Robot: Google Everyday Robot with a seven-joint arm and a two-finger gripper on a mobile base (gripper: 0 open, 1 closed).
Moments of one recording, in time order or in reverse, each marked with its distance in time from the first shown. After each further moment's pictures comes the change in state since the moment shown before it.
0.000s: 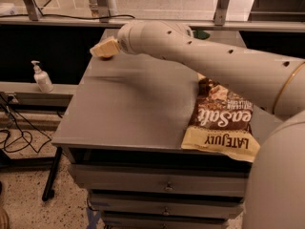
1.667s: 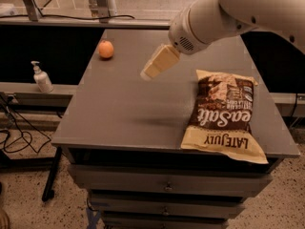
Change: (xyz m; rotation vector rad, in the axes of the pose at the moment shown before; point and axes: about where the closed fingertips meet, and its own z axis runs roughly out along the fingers) arm 0.018 0.010 -0.219 -0.190 0.341 -0.281
